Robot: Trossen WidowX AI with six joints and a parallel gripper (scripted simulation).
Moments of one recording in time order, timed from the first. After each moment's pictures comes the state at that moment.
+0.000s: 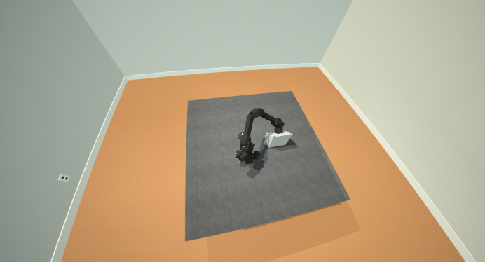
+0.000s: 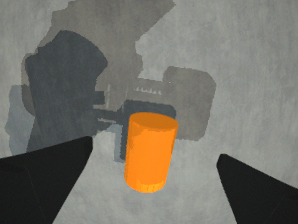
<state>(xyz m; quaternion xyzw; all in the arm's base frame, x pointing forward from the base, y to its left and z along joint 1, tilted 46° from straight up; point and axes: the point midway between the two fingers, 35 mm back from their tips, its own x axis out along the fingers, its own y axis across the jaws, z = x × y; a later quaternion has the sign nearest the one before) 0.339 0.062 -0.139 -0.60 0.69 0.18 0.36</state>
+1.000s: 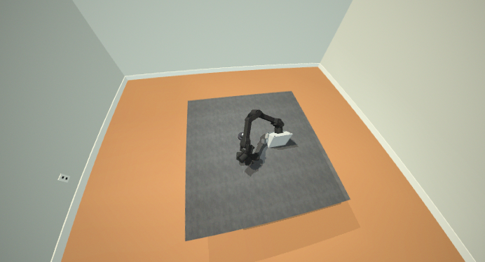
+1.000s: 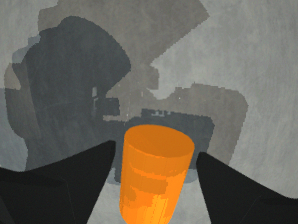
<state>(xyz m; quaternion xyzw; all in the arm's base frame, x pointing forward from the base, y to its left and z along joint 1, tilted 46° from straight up) 0.336 0.036 -0.164 -0.60 0.69 0.18 0.35</state>
